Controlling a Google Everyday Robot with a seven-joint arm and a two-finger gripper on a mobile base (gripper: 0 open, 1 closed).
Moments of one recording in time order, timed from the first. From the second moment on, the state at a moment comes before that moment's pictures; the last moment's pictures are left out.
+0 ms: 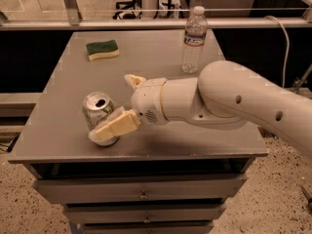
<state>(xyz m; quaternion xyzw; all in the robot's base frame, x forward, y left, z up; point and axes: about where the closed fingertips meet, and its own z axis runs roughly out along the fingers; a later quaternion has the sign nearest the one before) 0.490 0.092 0.889 -0.49 0.66 0.32 0.48</state>
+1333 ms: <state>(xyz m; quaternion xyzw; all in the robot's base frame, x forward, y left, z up) 0.590 0.138 0.907 -0.42 0.66 0.33 0.52</state>
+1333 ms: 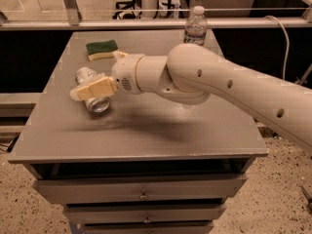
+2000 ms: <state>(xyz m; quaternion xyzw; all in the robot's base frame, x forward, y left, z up) 0.605 0.116 0.895 -0.41 0.67 0.33 0.52</state>
